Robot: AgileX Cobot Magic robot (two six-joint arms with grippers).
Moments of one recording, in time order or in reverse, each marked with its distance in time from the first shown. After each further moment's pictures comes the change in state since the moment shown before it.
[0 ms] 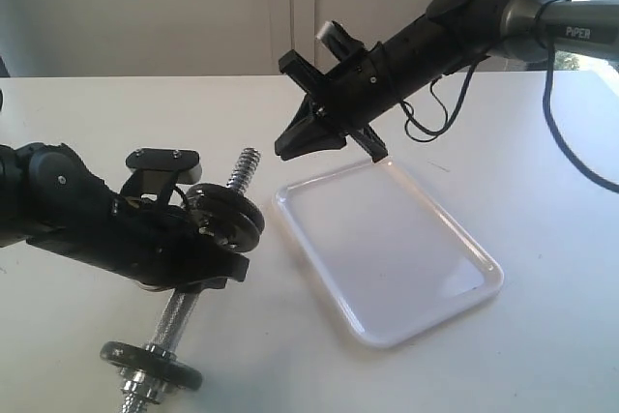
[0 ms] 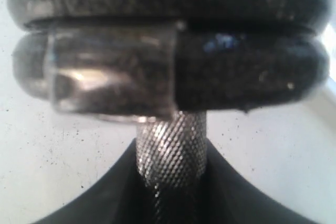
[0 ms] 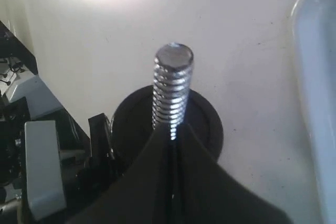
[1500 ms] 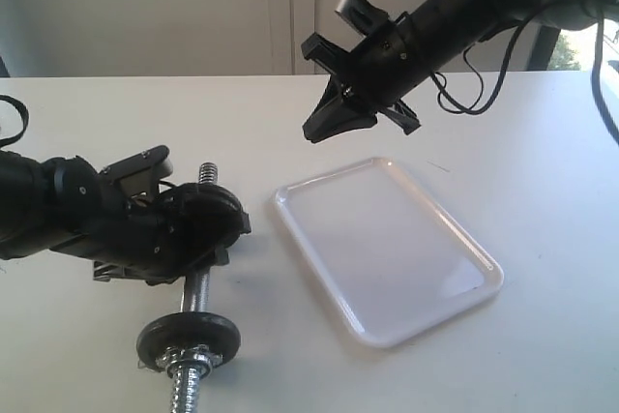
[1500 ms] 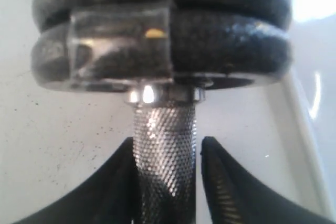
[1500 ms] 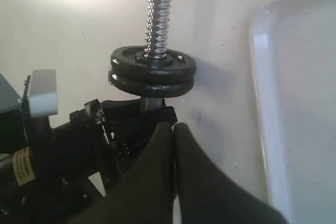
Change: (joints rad) left arm 0.000 0.087 -0.005 -0.061 -0.157 -0.372; right arm -0.033 -0.094 0.000 -0.135 0.019 -0.027
